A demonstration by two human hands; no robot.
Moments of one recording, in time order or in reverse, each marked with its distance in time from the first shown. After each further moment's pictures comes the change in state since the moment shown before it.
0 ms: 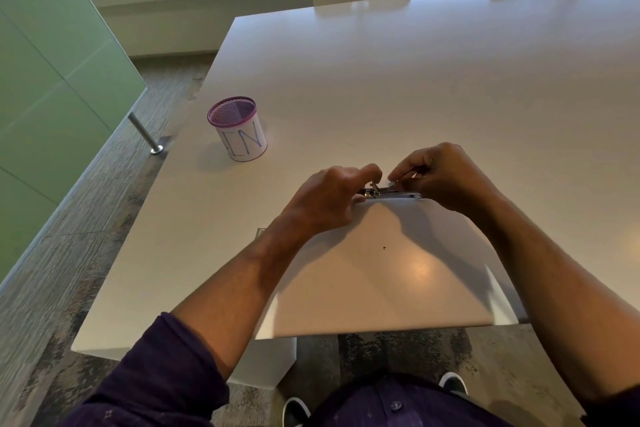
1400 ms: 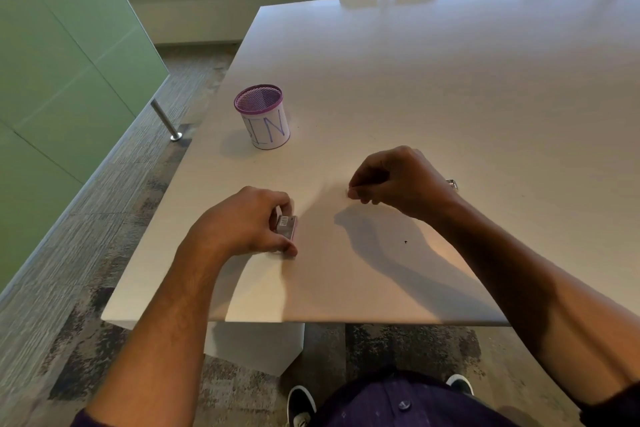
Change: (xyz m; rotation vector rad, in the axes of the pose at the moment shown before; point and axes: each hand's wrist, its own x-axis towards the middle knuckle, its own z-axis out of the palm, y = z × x) left_hand -0.107 -0.009 -0.108 -0.004 -0.457 -0.728; right_hand 0.004 -0.065 0.054 0.132 -0.104 -0.164
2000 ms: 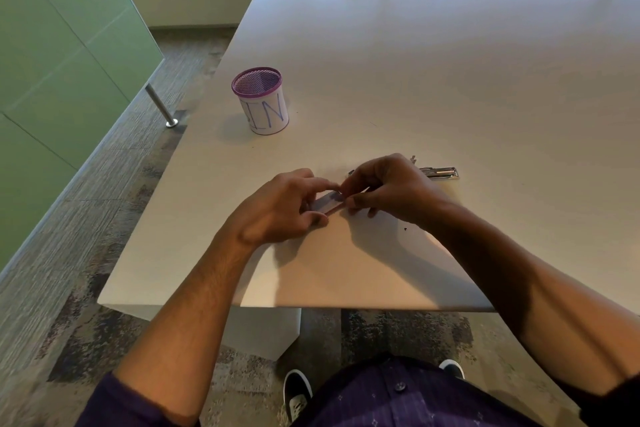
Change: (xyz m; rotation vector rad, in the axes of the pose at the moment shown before) left_hand 0.023 0.022 0.034 -0.150 0.153 0.319; right_hand -0.011 0.004 0.019 0.224 -0.188 0.162
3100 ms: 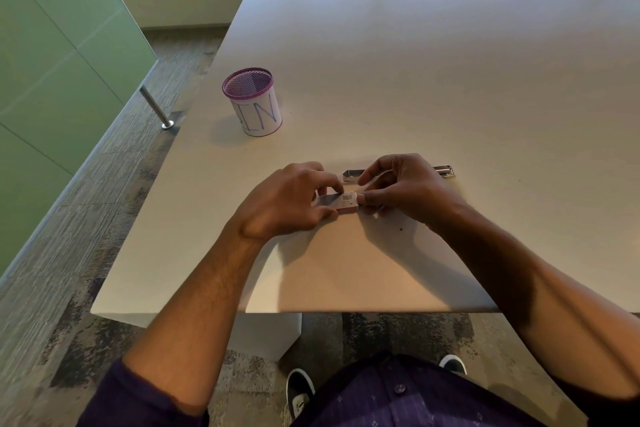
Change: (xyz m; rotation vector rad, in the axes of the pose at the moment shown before) left_hand 0.021 0.015 0.000 0.077 0.013 0.102; right_hand -0.011 0.009 -0.011 0.173 0.125 0.178
